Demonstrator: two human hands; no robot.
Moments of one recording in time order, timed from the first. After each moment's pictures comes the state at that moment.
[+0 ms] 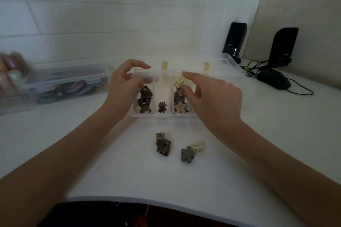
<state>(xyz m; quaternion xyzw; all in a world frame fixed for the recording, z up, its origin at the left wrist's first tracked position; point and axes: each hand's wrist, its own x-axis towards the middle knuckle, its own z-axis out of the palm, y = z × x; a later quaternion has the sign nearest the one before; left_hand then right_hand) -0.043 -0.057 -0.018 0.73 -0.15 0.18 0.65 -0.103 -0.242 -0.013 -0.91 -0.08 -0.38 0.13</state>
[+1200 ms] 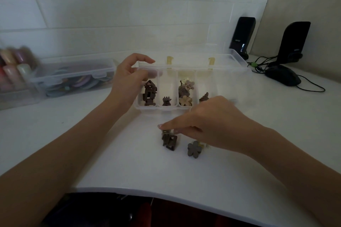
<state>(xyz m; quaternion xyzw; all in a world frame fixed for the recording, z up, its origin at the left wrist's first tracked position) -0.034 -0.052 -0.021 0.74 -0.13 0.17 0.64 -0.125 -0.244 -0.019 -0.89 -0.42 -0.19 0.05</state>
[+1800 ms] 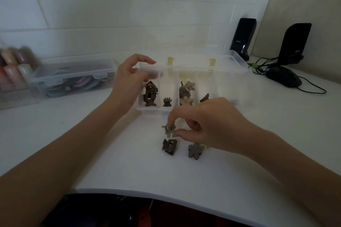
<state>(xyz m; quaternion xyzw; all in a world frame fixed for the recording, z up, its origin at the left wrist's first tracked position) -0.034 -0.052 -0.021 0.74 -0.14 0.17 0.64 -0.125 -0.243 -0.020 -0.89 -0.40 -0.21 0.10</state>
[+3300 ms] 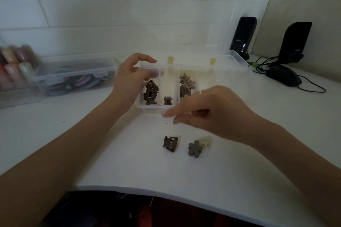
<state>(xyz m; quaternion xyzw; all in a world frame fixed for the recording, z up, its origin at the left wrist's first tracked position) -0.041 -0.056 -0.018 0.73 -0.13 0.15 0.66 -0.126 -0.246 -0.005 -0.87 -0.40 -0.18 0.21</state>
